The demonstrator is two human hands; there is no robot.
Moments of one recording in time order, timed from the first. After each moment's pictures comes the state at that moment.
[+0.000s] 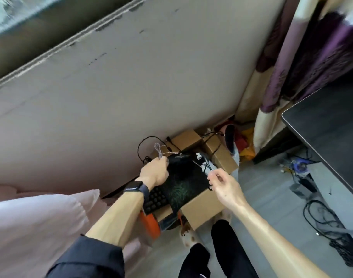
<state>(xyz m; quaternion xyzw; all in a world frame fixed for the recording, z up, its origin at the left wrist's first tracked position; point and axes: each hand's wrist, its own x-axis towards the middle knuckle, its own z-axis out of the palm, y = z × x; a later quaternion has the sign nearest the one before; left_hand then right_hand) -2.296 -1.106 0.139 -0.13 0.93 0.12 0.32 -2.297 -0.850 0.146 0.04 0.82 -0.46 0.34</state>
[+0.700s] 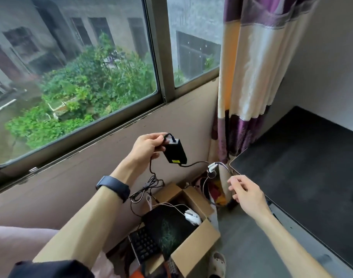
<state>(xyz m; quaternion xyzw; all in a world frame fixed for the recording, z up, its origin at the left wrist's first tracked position) -2.344 -1.064 0.477 -0.15 0.73 0.67 0.04 -2.285 -0.760 0.387 0.09 0.84 -0.53 0.09</state>
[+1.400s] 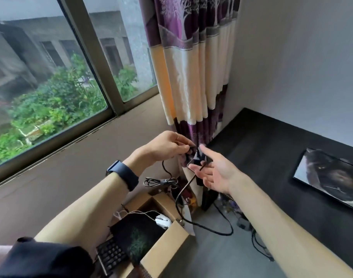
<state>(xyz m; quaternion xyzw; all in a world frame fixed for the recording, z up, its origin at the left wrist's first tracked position) -2.326 -0.839 0.561 0.12 0.88 0.43 0.18 -2.289 -0.653 0.498 0.24 0.54 -0.75 0.30</state>
